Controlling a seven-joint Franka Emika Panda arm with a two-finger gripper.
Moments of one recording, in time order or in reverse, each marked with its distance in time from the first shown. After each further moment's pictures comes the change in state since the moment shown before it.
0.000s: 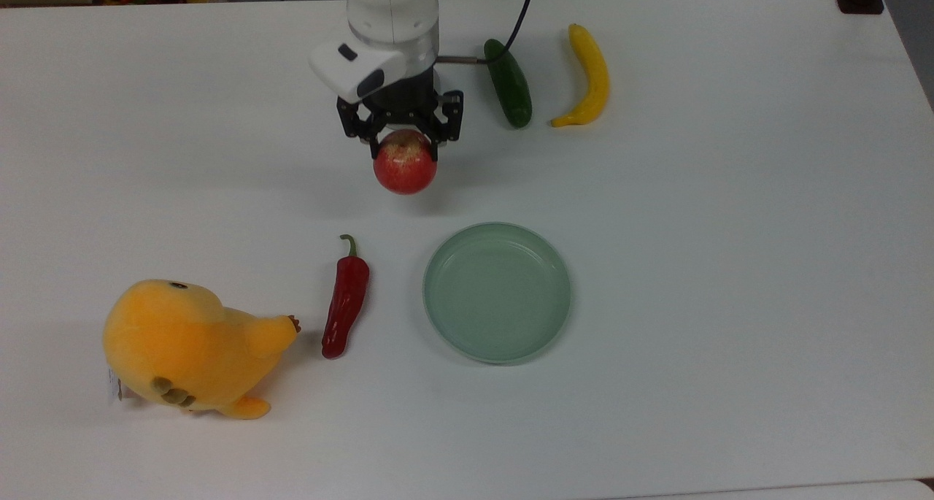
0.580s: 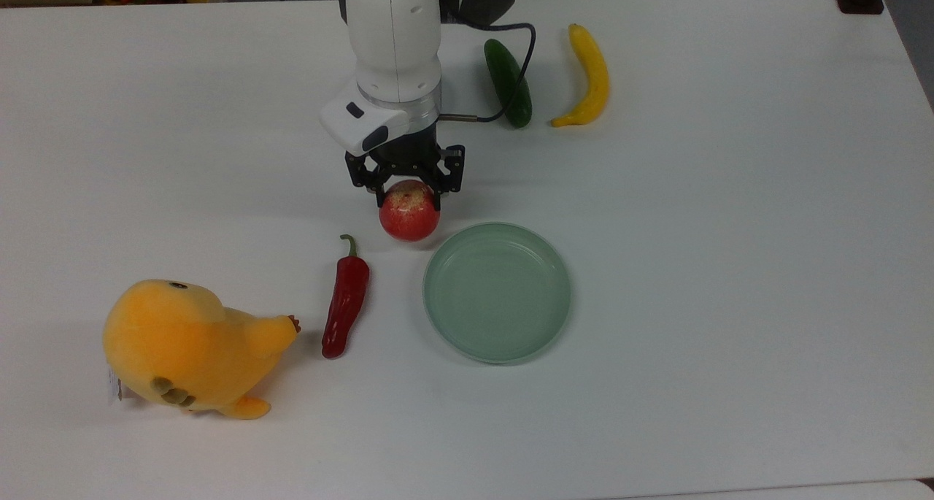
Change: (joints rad) arm 0.000 0.121 0.000 0.005 0.000 0.185 0.036
